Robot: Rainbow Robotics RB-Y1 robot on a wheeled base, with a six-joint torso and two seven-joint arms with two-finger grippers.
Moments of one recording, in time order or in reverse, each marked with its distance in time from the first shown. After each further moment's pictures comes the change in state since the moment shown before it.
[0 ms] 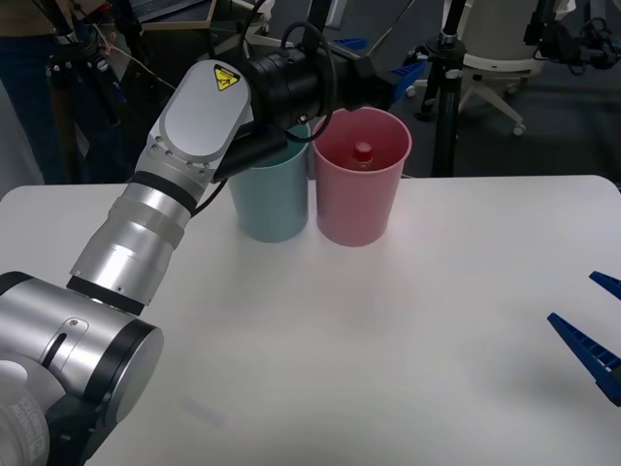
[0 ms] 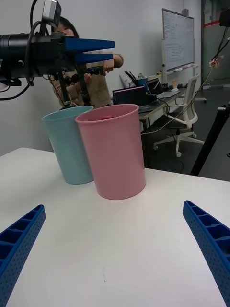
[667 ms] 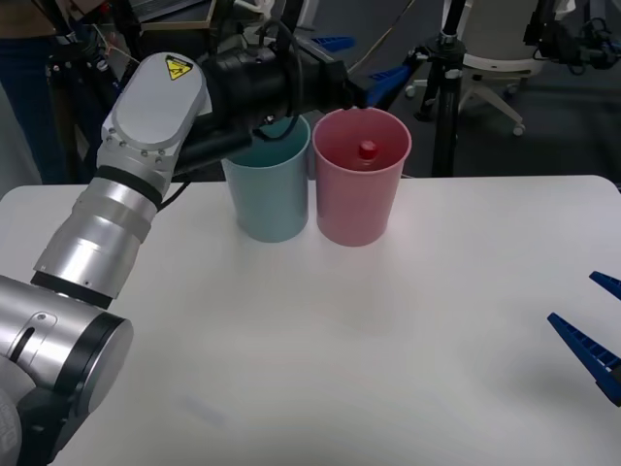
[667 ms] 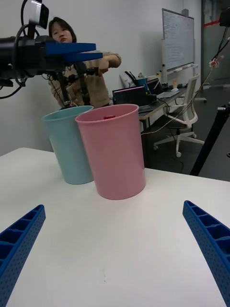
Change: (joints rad) right arm 0.000 0.000 0.000 0.000 0.000 0.000 0.000; left arm 0.018 0.116 -0.001 0.000 0.241 -0.144 -0.192
